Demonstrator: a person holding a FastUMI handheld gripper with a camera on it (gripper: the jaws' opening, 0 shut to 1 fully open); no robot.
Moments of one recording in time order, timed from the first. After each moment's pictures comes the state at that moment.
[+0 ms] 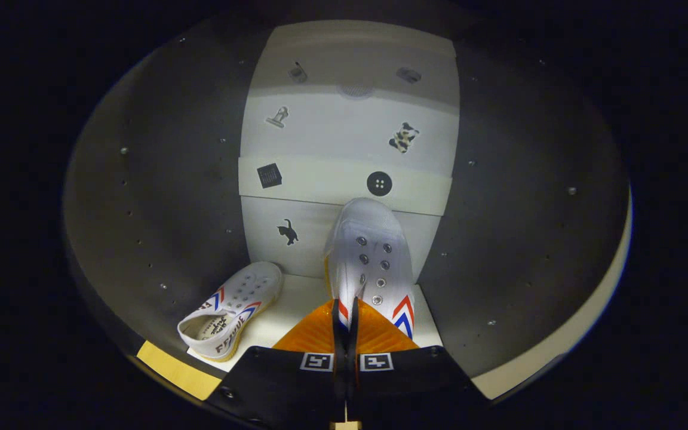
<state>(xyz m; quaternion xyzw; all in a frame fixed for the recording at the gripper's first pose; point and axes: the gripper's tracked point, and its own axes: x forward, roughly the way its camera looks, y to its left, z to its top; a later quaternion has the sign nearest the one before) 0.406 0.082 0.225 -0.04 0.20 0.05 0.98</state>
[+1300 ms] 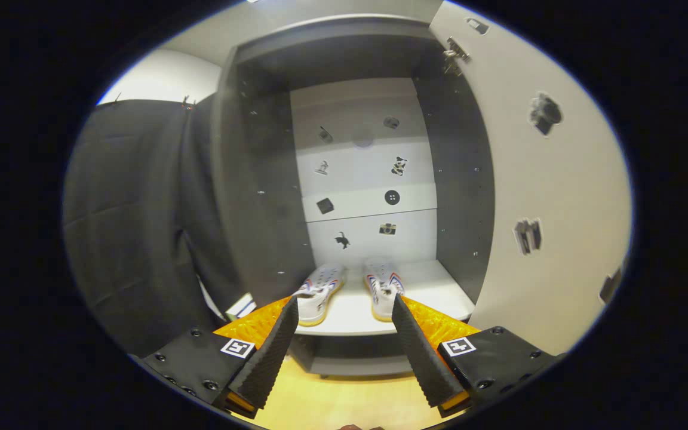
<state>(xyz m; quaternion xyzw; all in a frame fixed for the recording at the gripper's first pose) 0.158 0.120 0.256 0.06 0.09 0.10 0.99</state>
